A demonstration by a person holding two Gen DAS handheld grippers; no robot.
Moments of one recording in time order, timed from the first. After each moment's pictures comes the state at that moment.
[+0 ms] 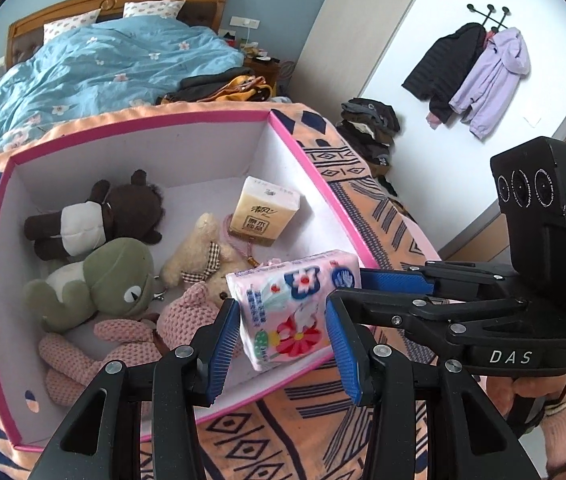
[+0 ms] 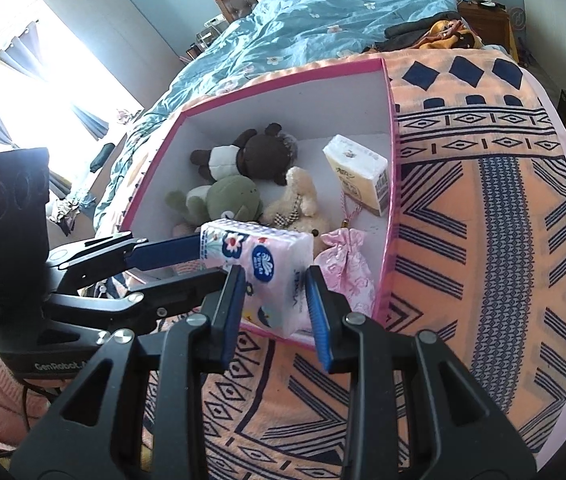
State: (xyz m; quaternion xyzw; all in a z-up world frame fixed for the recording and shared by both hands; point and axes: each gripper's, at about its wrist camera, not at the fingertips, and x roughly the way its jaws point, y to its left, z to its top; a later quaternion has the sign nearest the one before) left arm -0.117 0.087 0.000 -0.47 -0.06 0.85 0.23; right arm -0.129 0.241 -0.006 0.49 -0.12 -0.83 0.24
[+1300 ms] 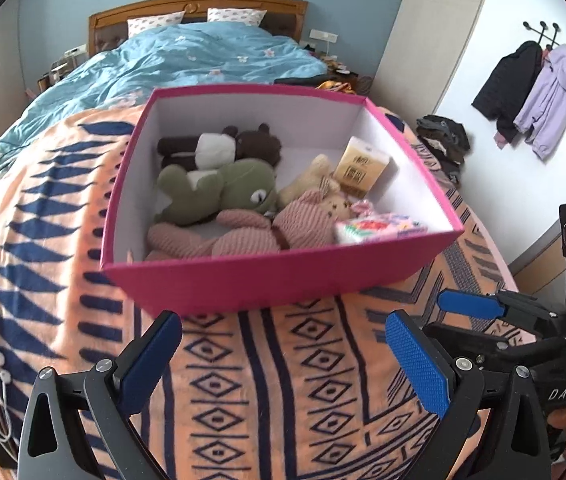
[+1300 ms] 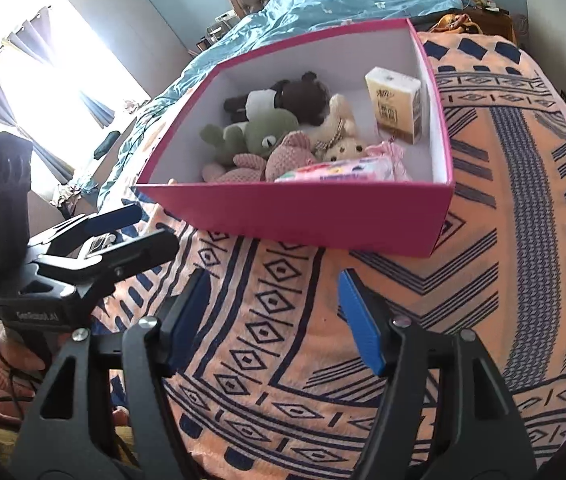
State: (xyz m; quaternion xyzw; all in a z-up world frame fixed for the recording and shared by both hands) left arm -0.022 0.026 -0.016 -0.46 -0.06 0.88 0.09; right arm -0.041 0.206 -0.030 0.48 -0.11 -0.83 0.25
